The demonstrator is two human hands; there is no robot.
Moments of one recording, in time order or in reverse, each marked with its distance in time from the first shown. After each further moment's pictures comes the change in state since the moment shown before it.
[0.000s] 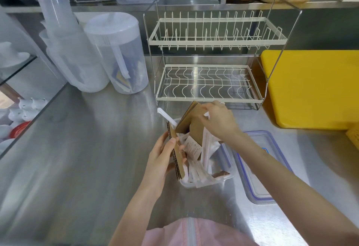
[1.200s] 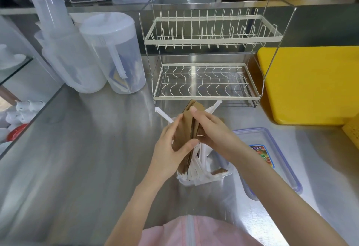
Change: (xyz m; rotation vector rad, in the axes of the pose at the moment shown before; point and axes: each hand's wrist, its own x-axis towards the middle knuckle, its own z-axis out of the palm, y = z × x) left_hand 0.001 0.024 0.019 0.541 -0.088 0.295; right_hand -0.051 -0.024 -0.017 1.197 -0.377 0.193
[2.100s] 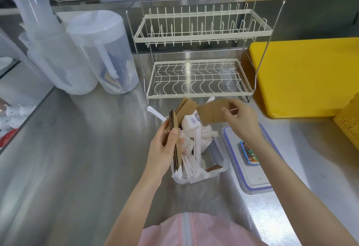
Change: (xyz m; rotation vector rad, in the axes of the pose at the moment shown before) left_hand 0.004 -0.007 0.008 -0.259 0.067 -0.121; right_hand 0.016 0.025 -0.079 -0.756 0.669 -0.301
